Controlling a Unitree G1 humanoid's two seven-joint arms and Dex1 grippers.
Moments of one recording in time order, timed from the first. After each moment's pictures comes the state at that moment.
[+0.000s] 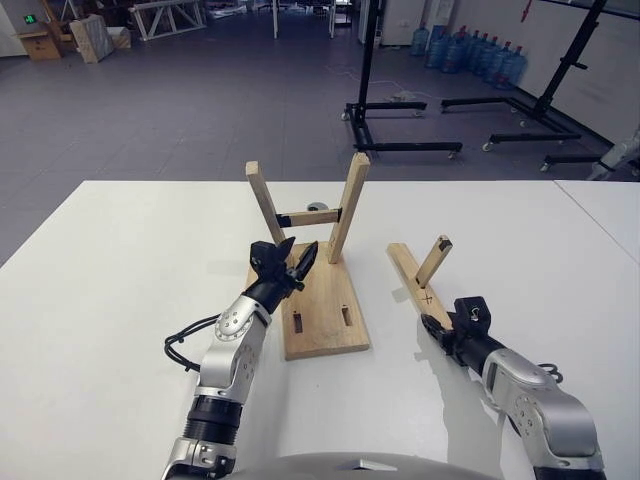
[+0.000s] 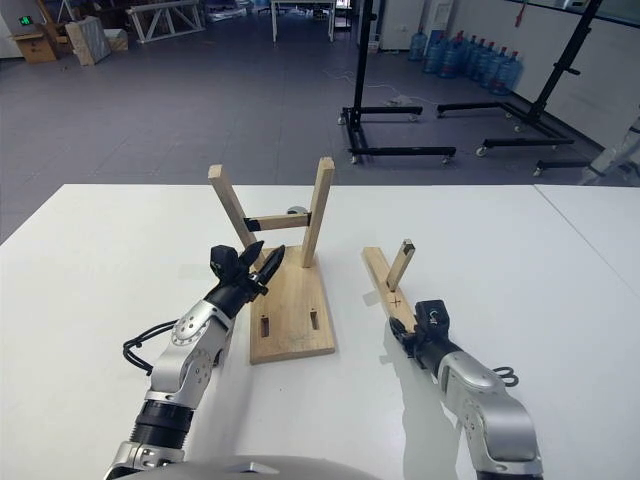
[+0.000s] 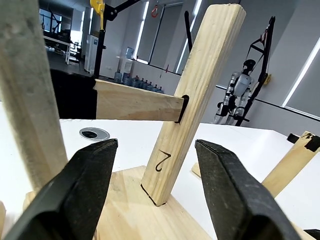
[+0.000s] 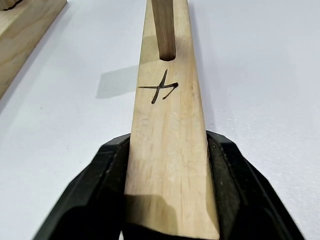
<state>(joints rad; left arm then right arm) -0.12 -0.03 -0.10 0.04 -0.30 0.10 -0.38 0.20 -0.35 -0.13 -0.36 0.33 0.76 0.24</state>
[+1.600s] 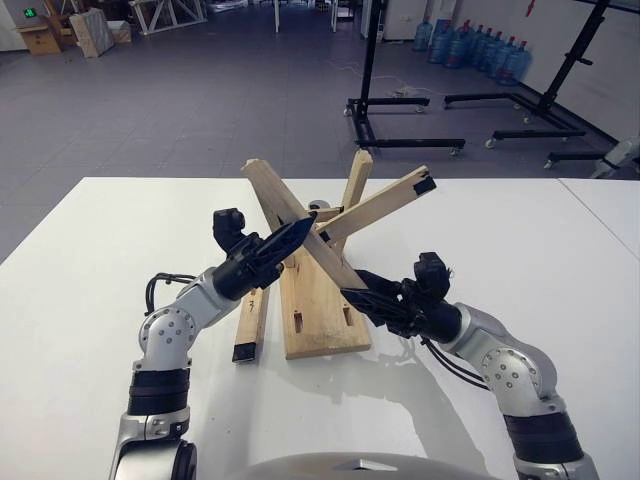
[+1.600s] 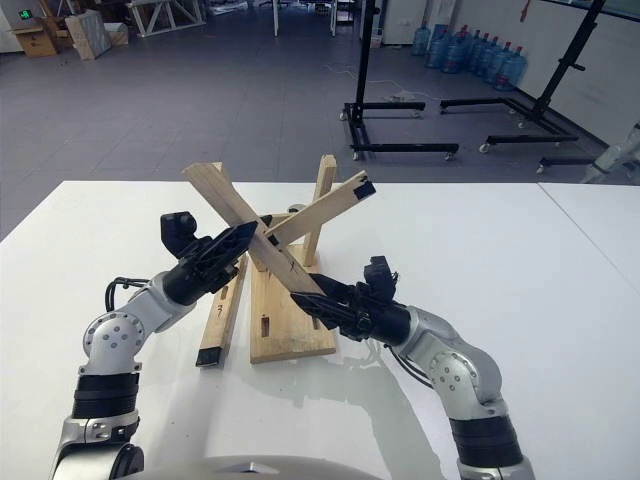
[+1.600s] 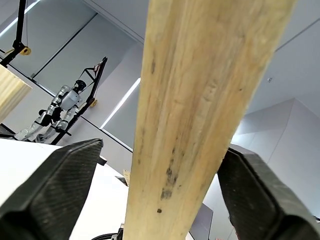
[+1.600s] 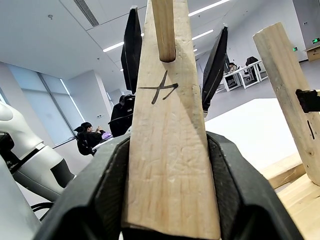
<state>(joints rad) -0.25 0.18 0.13 -0.15 -1.21 0.80 -0.83 -0.04 -0.37 0.01 -0.30 0.91 0.58 1.01</state>
